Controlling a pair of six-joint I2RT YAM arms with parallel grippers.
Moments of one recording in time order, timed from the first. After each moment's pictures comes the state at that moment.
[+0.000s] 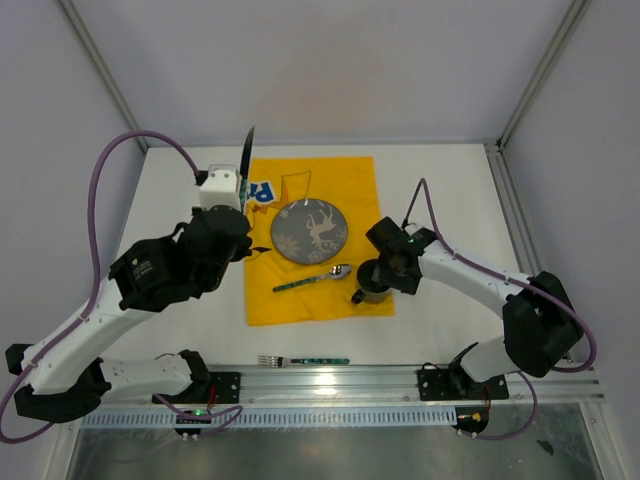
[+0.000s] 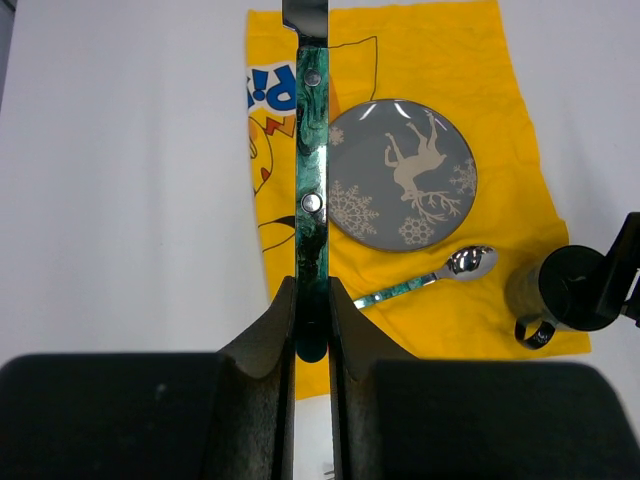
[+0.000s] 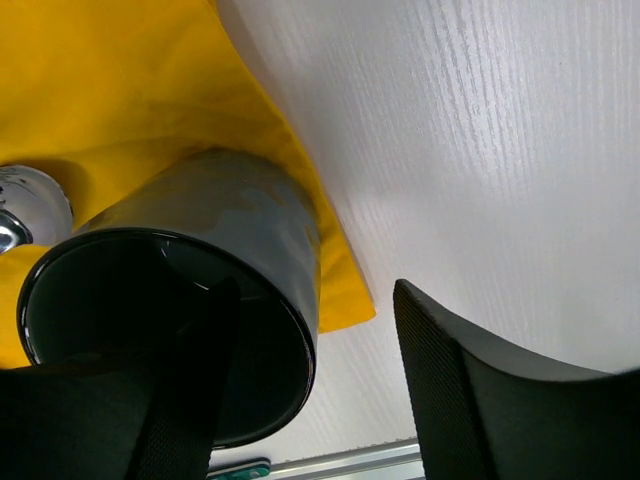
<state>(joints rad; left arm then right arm) -1.01 1.08 1.52 -1.07 -0.82 -0.52 0.64 1.44 0.95 -0.82 0.30 0.99</state>
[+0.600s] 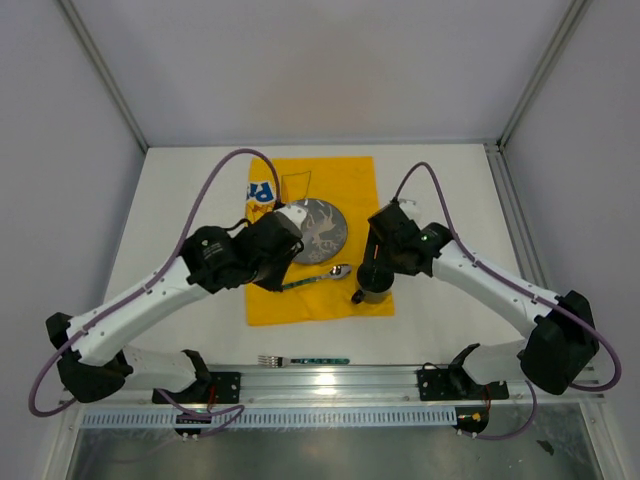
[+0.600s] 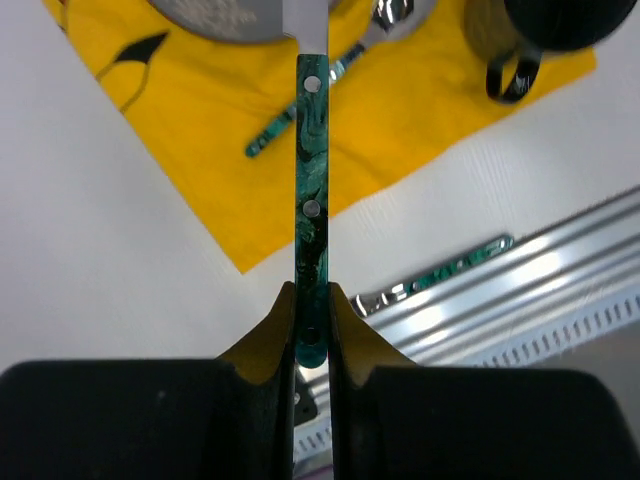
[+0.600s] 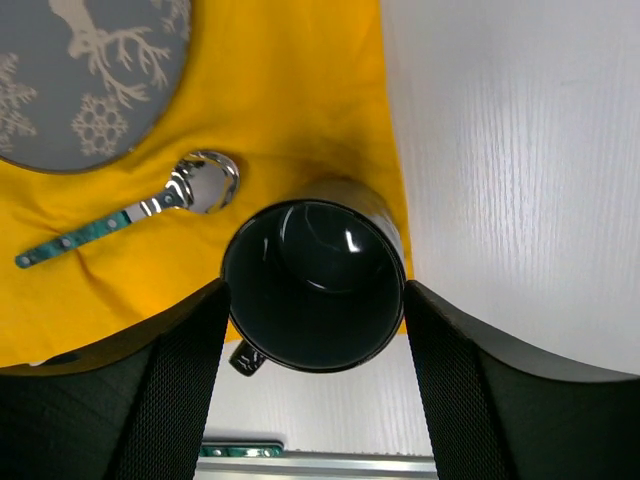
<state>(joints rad) -1.01 1.25 1.48 -1.20 -0.34 -0.46 0.67 1.33 1.04 -0.78 0.29 0.81</state>
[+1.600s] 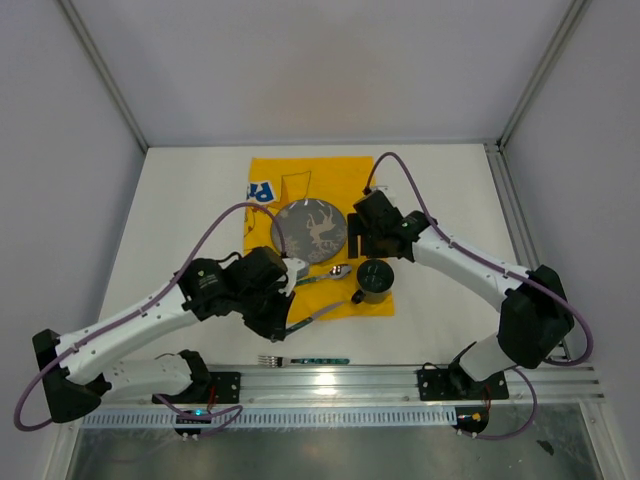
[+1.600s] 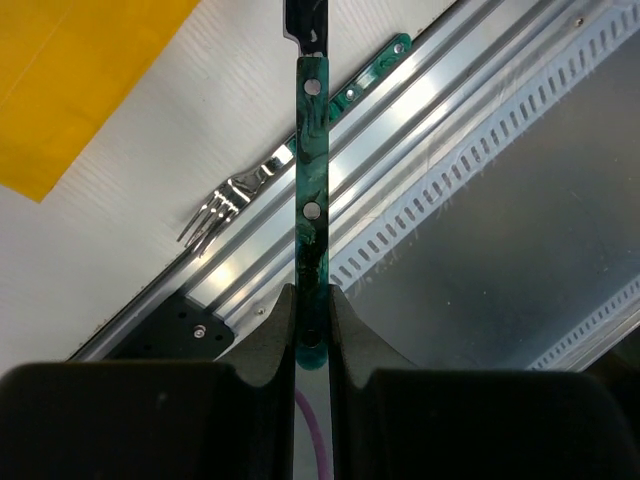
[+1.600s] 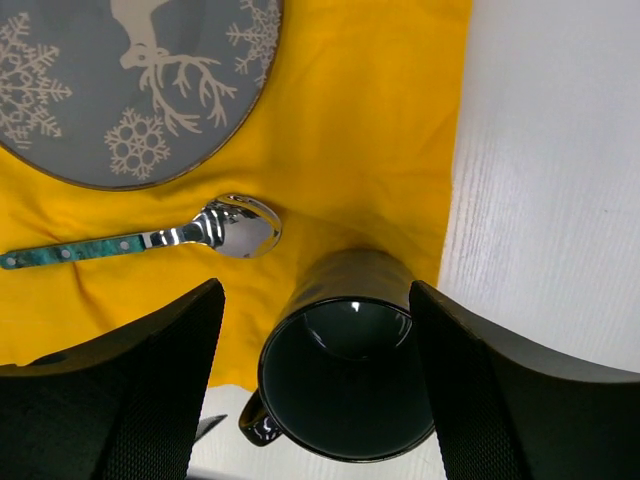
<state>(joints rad) -1.01 1.10 1.08 -1.11 0.17 -0.44 0.67 1.50 1.15 -0.65 0.26 0.55</state>
